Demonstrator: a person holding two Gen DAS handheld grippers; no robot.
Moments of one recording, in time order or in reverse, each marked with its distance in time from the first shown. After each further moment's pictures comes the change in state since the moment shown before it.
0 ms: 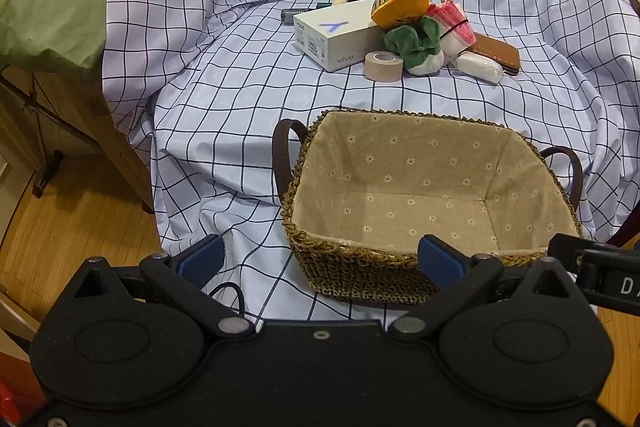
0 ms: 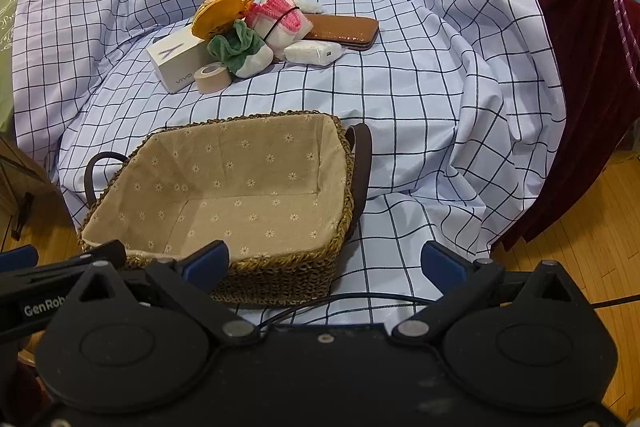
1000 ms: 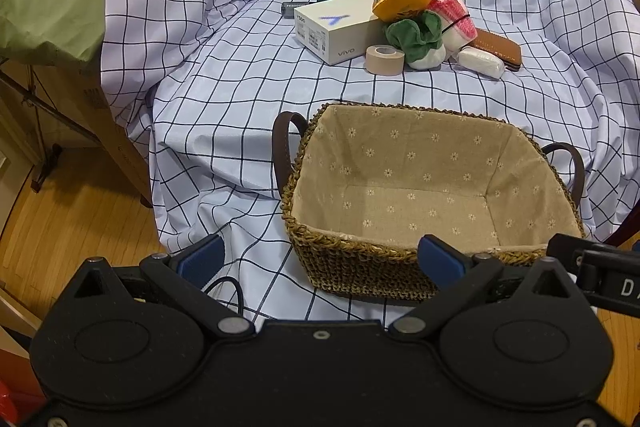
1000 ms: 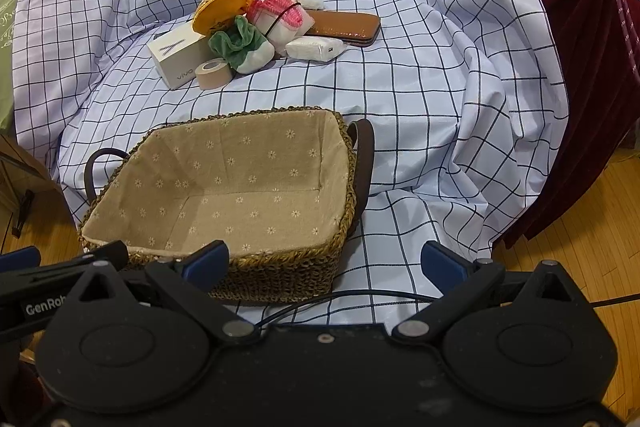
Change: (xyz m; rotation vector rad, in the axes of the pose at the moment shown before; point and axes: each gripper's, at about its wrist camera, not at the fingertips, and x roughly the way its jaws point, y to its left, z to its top) left arm 0.003 0.001 0.000 -0.008 0.022 -0.003; right arm 0.001 0.003 -0.002 -0.002 0.004 -0.001
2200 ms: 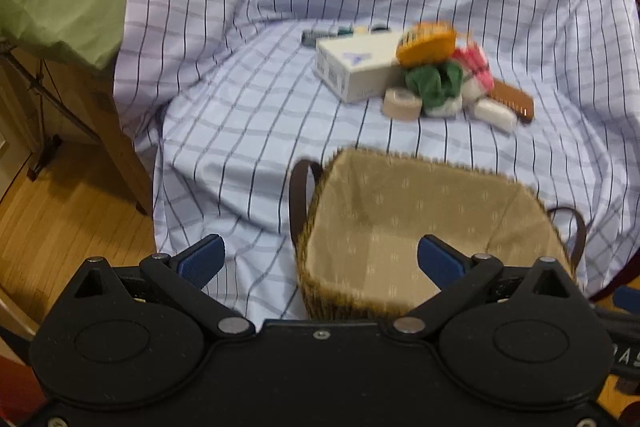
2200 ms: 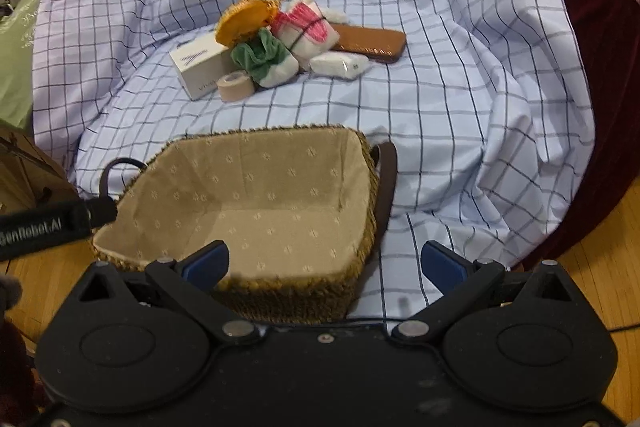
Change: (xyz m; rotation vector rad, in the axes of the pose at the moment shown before) left arm -0.003 0.019 0.024 -0.103 -0.085 -0.019; right arm 0.007 0.000 0.012 -0.046 -0.043 0.079
